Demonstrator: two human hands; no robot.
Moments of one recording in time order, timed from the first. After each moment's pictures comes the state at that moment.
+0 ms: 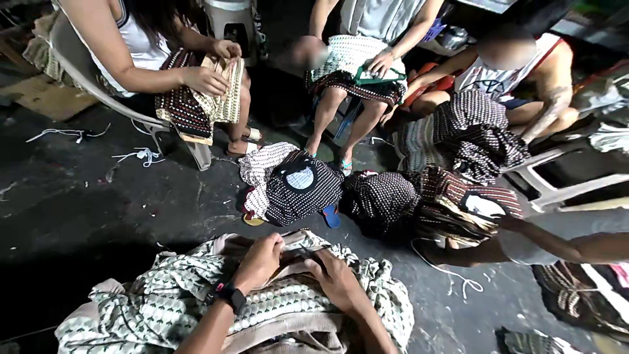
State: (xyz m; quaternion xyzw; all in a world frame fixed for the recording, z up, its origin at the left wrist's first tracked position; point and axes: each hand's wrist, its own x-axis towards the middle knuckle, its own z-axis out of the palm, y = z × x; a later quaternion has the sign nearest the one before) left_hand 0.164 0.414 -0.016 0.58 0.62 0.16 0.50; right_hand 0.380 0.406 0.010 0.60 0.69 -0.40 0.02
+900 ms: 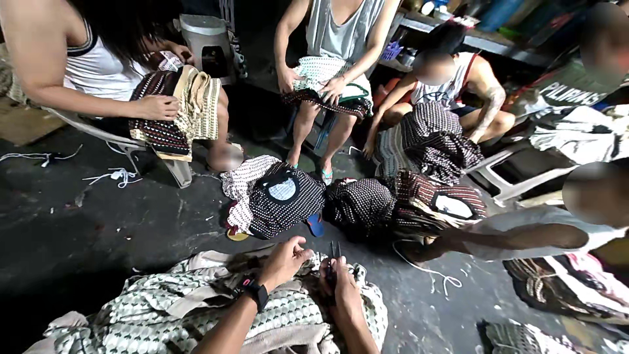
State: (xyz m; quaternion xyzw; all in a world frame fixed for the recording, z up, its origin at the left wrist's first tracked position) left_hand 0.245 0.446 -0.027 0.62 0.51 0.23 0.55; right_hand 0.409 0.383 -0.018 0.53 0.31 -0.59 -0.52
